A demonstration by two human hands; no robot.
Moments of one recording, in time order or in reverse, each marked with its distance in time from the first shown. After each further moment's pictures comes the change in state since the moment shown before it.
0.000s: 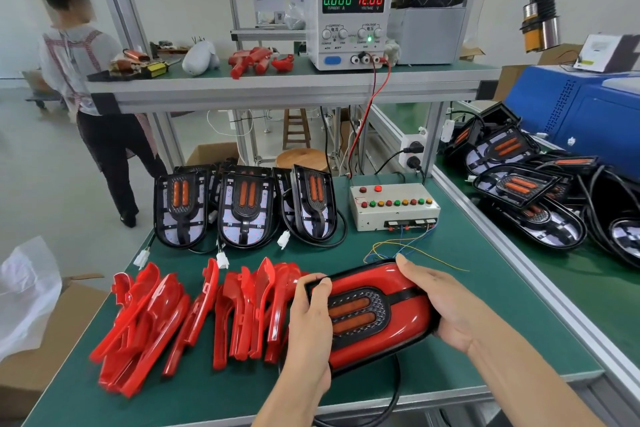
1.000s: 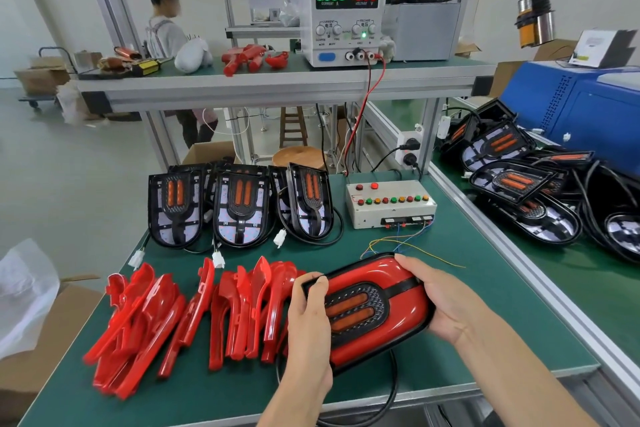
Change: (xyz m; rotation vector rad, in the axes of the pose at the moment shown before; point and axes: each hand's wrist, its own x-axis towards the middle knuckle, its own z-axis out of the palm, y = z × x) left_hand -0.003 -0.003 0.002 -0.070 0.023 -0.015; right_hand 0.018 0.006 -0.006 0.156 0.065 0.073
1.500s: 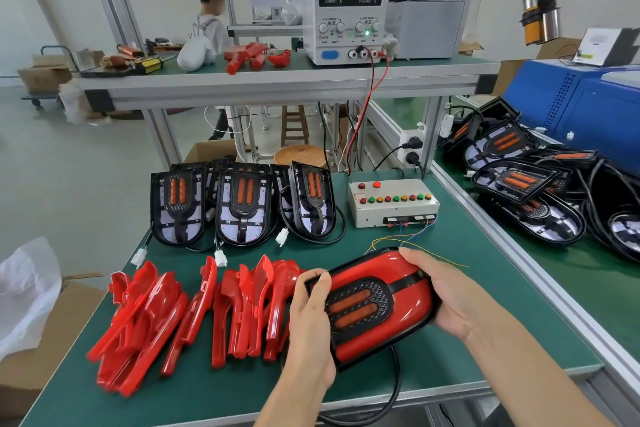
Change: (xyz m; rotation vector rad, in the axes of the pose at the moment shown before) left_hand -0.001 0.006 0.002 -0.099 -0.059 -0.061; right_hand 0.000 -0.005 -0.003 -0.056 -0.070 -0.041
